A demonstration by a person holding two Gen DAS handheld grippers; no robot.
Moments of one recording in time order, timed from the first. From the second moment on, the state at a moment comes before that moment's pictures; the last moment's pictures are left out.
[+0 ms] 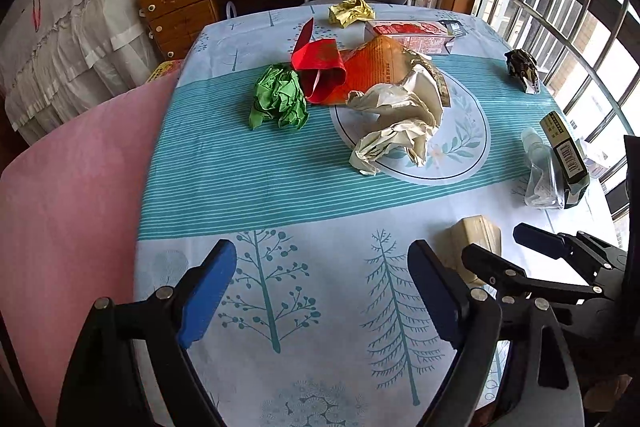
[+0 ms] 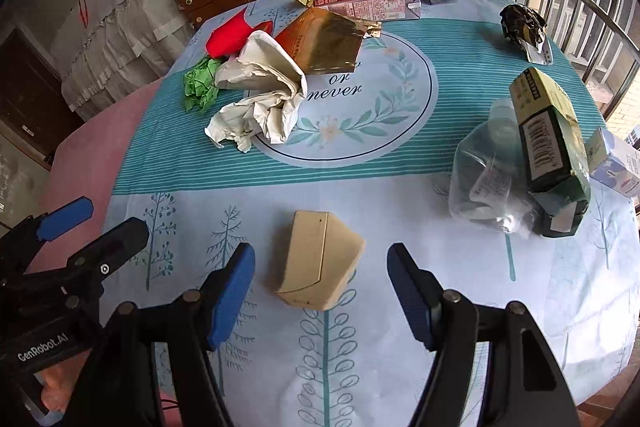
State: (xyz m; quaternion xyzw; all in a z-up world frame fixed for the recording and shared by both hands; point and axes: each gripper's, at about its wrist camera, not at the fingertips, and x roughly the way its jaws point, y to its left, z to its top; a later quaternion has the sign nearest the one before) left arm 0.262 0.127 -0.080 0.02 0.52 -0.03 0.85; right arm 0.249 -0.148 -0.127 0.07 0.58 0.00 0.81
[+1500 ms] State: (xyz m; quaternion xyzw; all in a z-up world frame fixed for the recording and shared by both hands) left arm 0.350 0.045 -0.116 0.22 0.54 -0.22 0.78; right arm 0.254 -0.179 -0.113 0.13 0.57 -0.07 0.81
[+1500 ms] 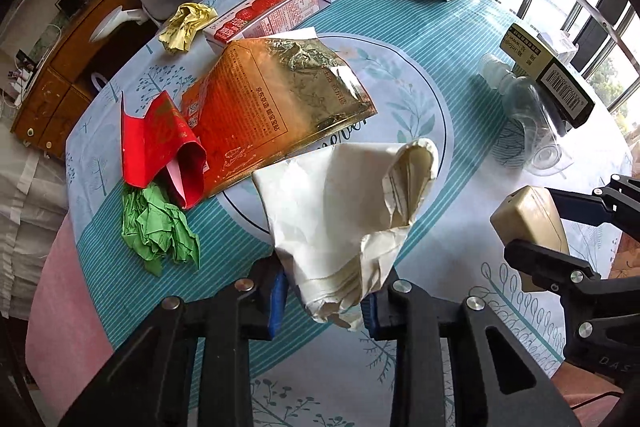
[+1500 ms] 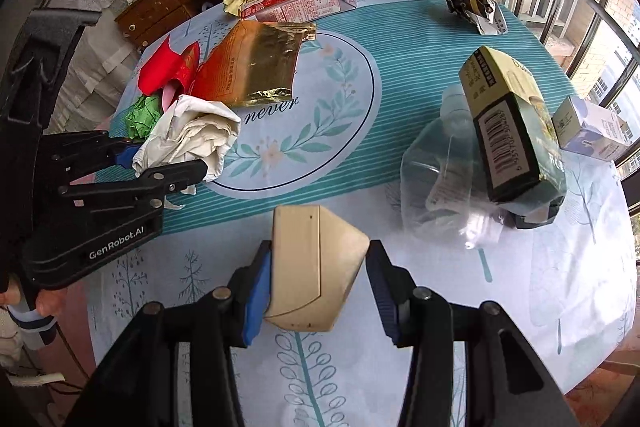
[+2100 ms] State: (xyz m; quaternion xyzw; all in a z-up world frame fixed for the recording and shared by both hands) left arm 0.120 0.010 -0.071 0.04 0.54 -0.12 0.83; right arm 0.082 -0.203 -0.060 0.06 0.54 0.07 0.83
